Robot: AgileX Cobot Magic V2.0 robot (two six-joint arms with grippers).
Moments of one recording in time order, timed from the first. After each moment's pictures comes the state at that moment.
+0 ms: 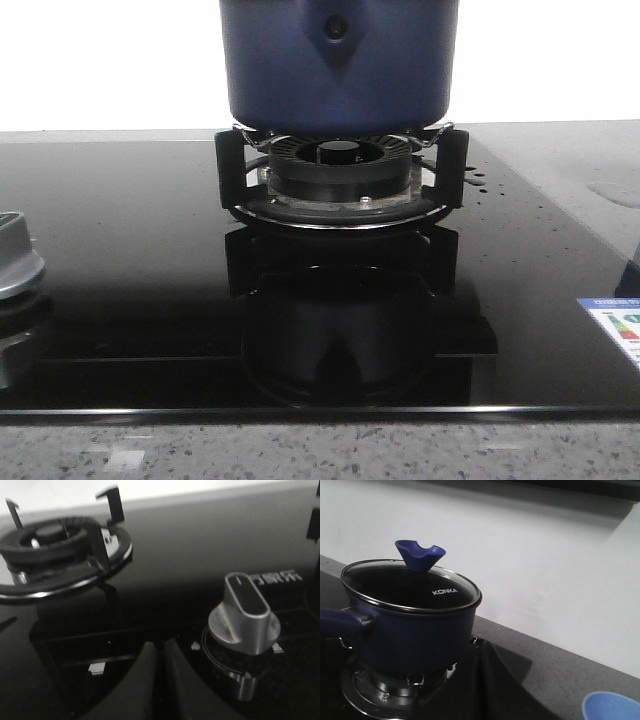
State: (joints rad) left arm -0.06 0.00 0.00 0.00 0.33 0.08; right arm -0.05 0.53 -0.37 -1.29 -0.48 1.09
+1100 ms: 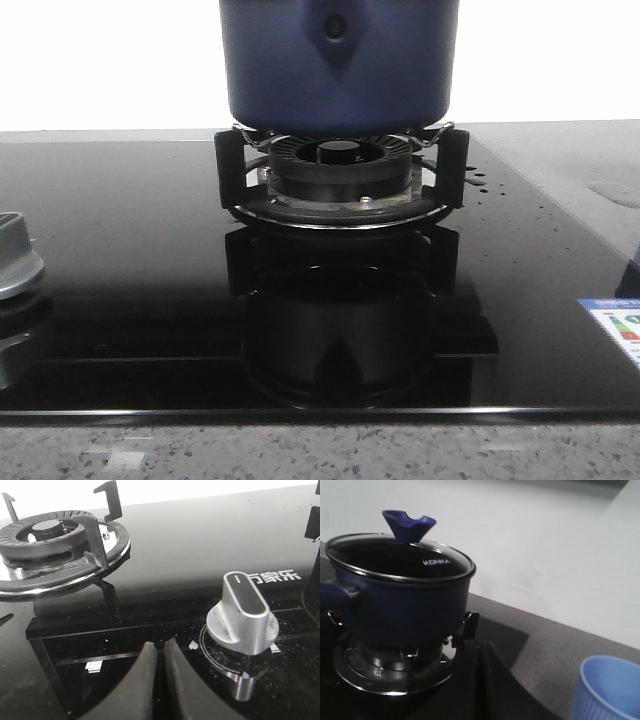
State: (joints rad) left arm -0.06 0.00 0.00 -0.01 0.33 0.08; right arm -0.01 0.53 -0.32 -1.27 -0.39 1.07
